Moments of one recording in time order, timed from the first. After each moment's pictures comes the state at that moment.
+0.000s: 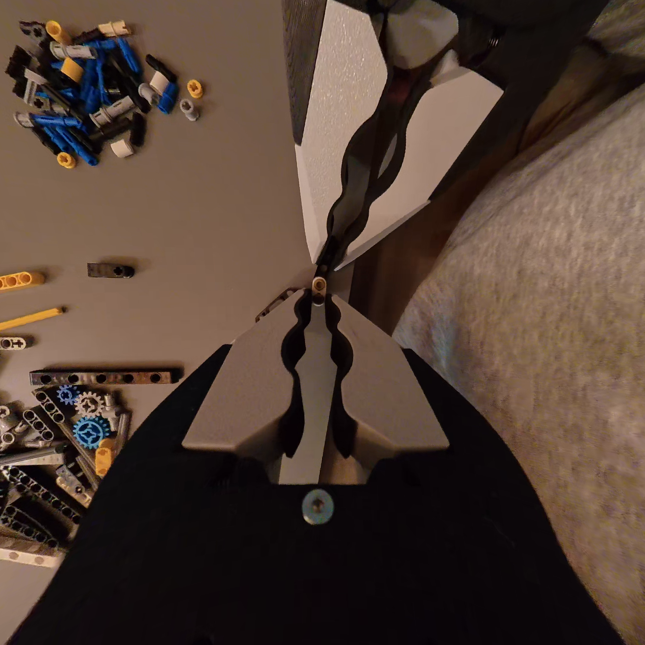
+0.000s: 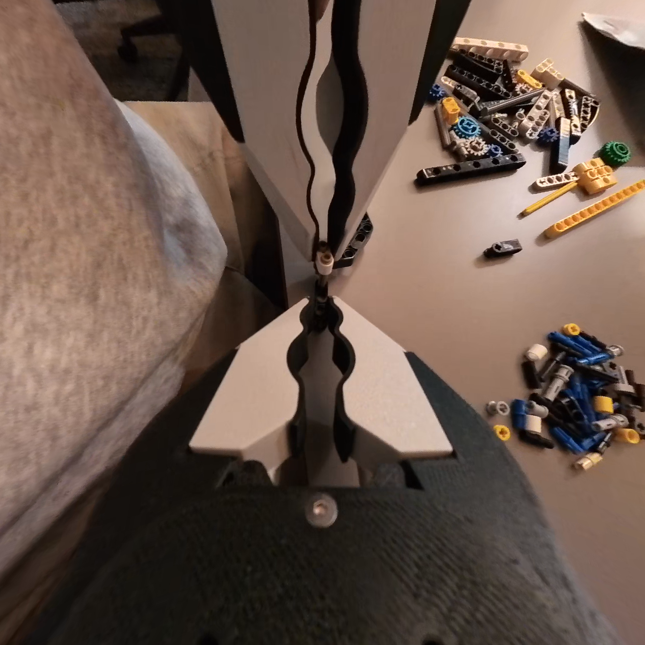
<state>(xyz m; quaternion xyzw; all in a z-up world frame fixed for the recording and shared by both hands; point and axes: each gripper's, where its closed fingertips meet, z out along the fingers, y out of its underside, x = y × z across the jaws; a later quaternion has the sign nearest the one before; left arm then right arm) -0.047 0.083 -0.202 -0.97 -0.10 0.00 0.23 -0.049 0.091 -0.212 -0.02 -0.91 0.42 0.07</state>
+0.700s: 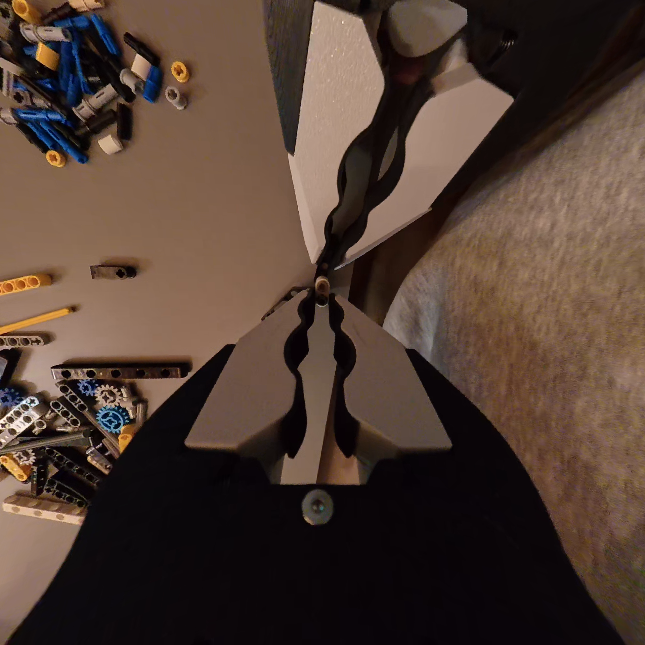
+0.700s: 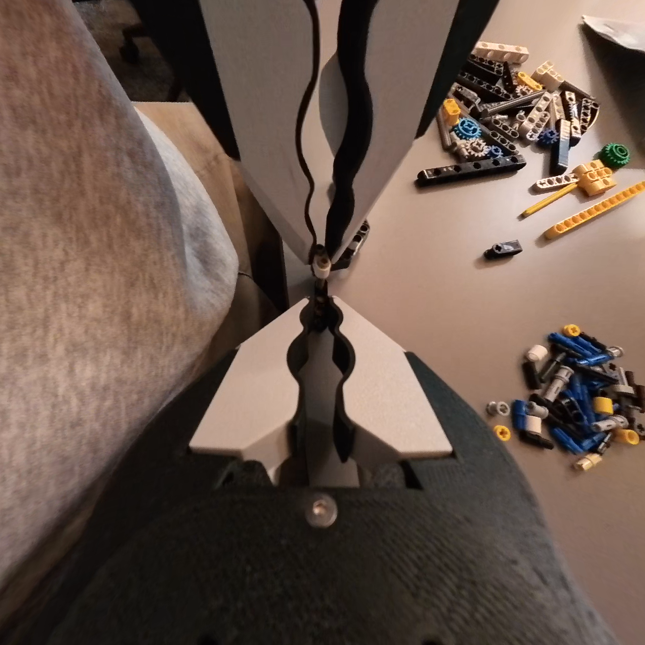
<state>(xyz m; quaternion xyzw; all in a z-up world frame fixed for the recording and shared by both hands) -0.047 0.084 -0.201 -0.98 -0.09 0.01 0.16 -0.043 0.086 -0.209 -0.02 -0.91 0.42 0.07</state>
